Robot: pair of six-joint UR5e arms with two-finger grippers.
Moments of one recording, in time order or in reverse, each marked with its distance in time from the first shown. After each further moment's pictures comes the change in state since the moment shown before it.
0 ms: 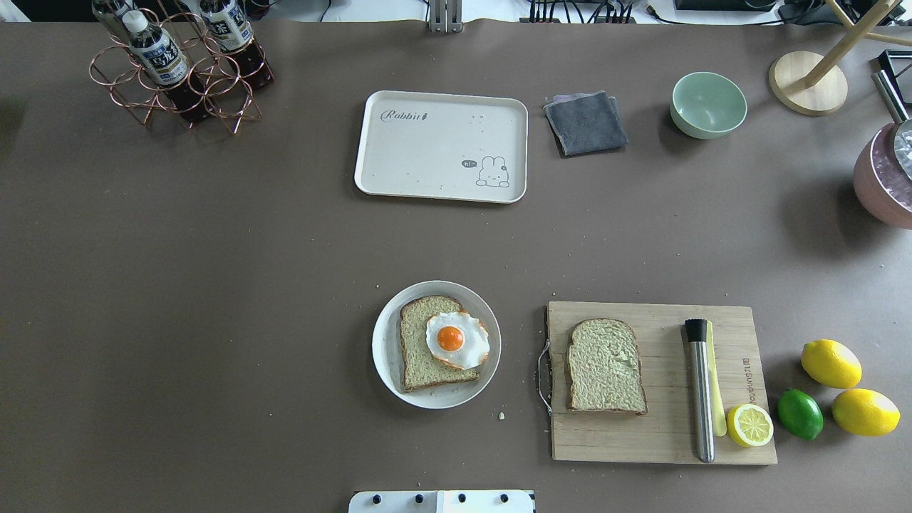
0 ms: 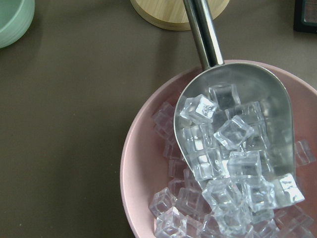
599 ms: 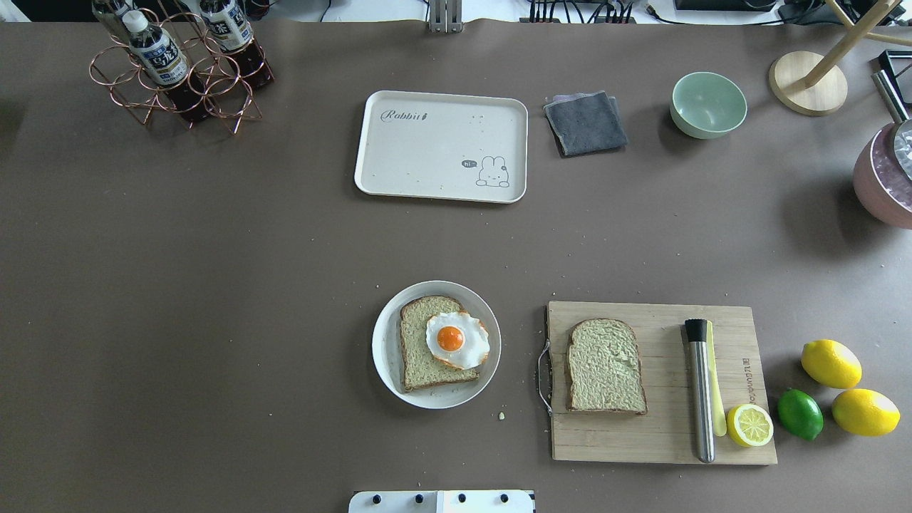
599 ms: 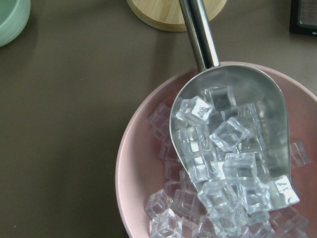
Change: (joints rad) left arm 0.001 -0.011 0.018 -0.001 0.000 0.002; right arm -0.001 0.002 -0.008 -0.001 -0.018 -0.003
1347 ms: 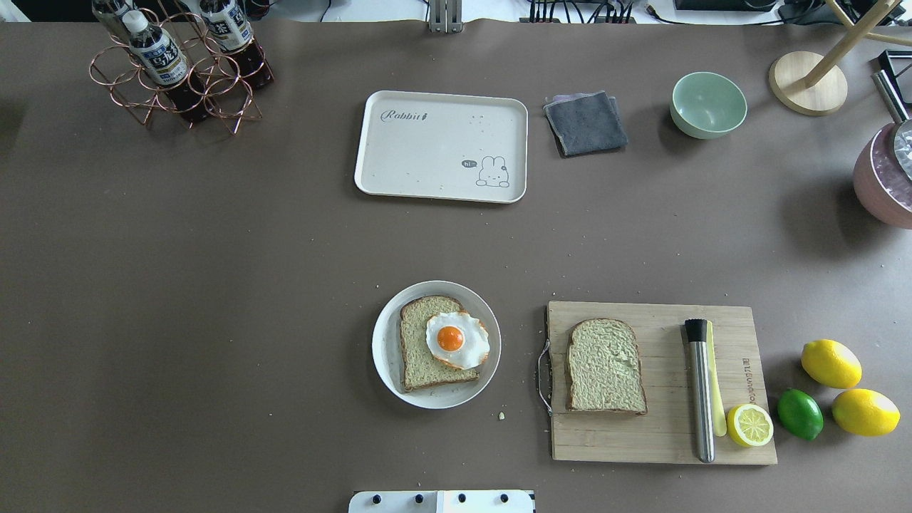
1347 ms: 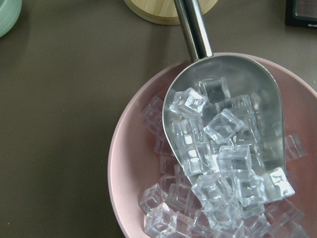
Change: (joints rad) left arm -0.002 0.008 -0.005 -0.001 0.000 -0.001; right arm 0.000 -0.006 -0.004 -0.003 -0.004 0.001
